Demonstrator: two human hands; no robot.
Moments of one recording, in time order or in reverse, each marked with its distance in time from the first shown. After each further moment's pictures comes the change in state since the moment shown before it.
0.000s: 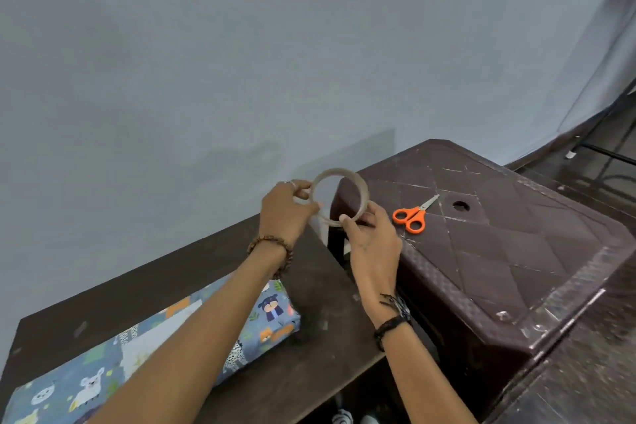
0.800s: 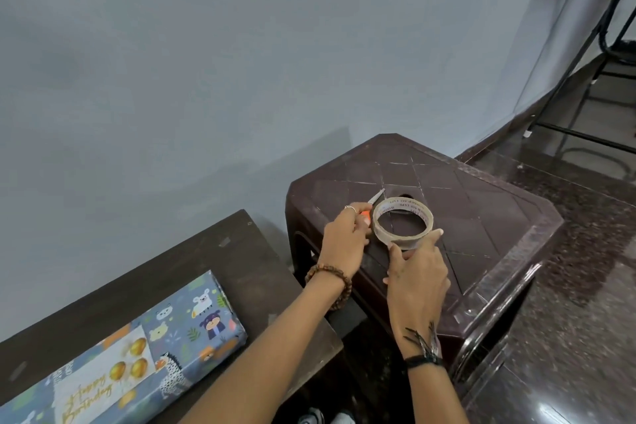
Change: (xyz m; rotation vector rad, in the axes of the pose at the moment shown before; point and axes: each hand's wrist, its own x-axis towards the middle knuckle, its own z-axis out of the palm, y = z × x) left_hand -0.044 0.058 0.131 -0.182 -0.316 0.048; right_hand 0.006 0.027 -0.111 -0.514 0.208 0.155
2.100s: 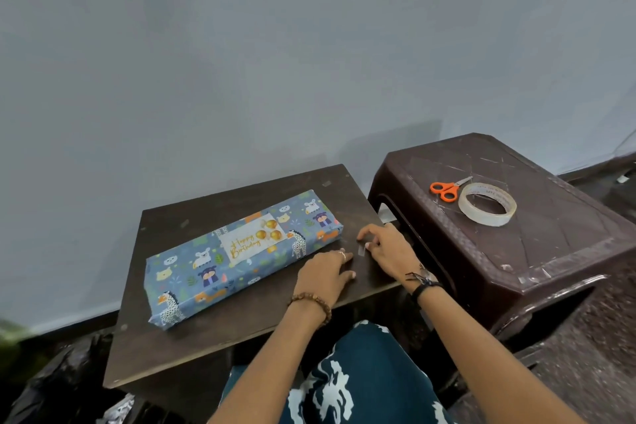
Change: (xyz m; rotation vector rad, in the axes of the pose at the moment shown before) left_hand -0.164 -0.090 -0.110 0.648 -0.052 -0.175; right_hand -0.070 -0.023 0.068 -0.320 -0.777 -0.614
